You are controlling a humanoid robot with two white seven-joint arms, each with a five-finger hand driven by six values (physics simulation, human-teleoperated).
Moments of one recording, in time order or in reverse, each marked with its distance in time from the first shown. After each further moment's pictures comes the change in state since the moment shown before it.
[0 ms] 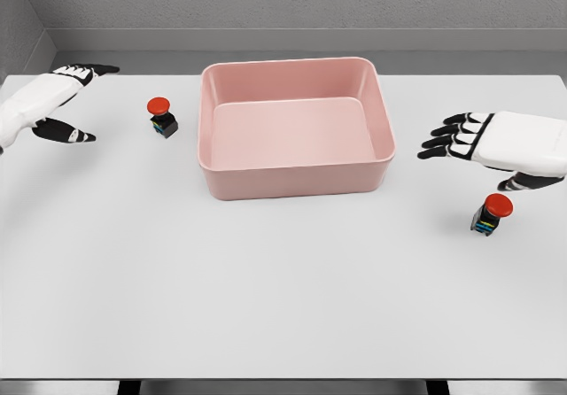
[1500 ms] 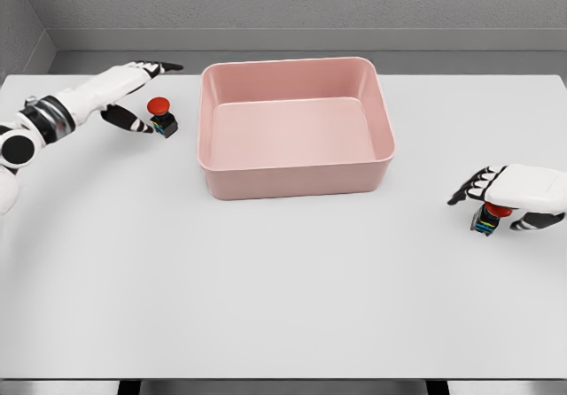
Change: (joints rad) left arm -0.230 -0.197 -0.179 0.259 -0.042 0.000 -0.038; right arm 0.020 0.056 0.191 0.270 0.133 0.001 -0.063
